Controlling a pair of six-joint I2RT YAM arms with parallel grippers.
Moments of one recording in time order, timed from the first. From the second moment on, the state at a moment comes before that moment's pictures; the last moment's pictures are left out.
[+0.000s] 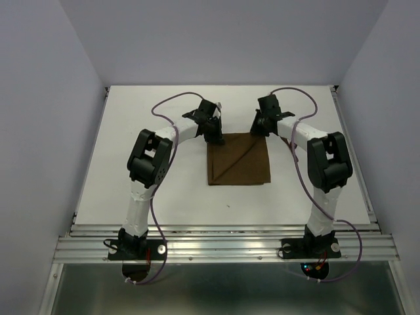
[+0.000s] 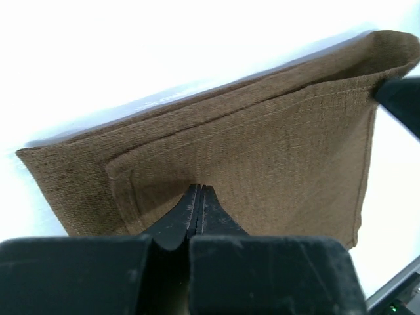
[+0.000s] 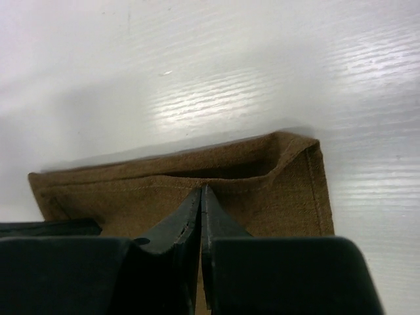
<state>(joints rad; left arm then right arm) -0.52 2.19 1.65 -0.37 0.27 -0.54 0.31 1.96 1.43 -0.33 0.05 0.61</state>
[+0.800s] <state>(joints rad) -0.52 2.20 1.65 -0.38 0.23 -0.51 0.32 1.95 1.42 -0.33 0.24 0.60</state>
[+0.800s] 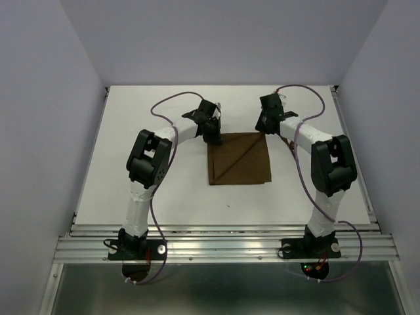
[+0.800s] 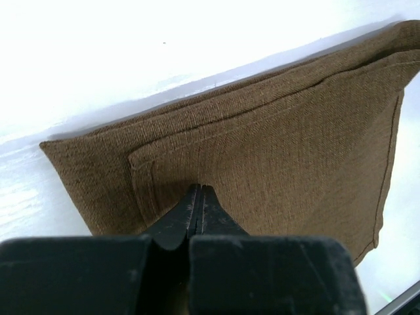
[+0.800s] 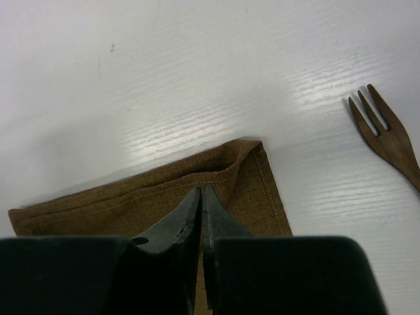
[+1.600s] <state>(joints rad) -0.52 2.14 1.65 -0.44 0.16 -0.47 0.31 1.99 1.37 -0.29 0.26 0.58</state>
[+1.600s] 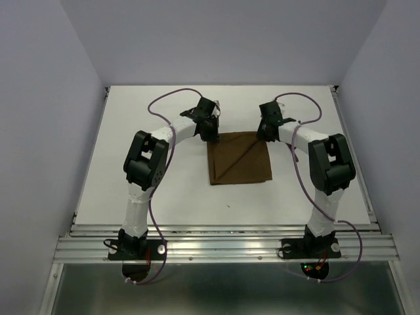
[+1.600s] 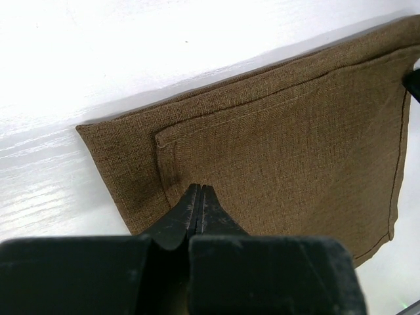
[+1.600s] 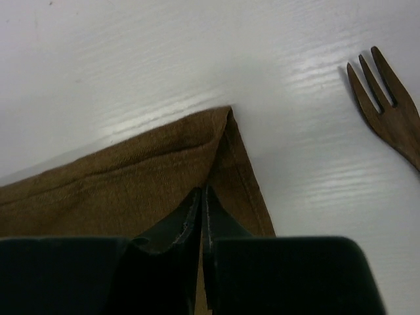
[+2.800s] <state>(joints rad) -0.50 2.19 1.63 -0.40 0.18 -0.45 0.67 1.82 1.09 -0.13 -0.17 0.74</state>
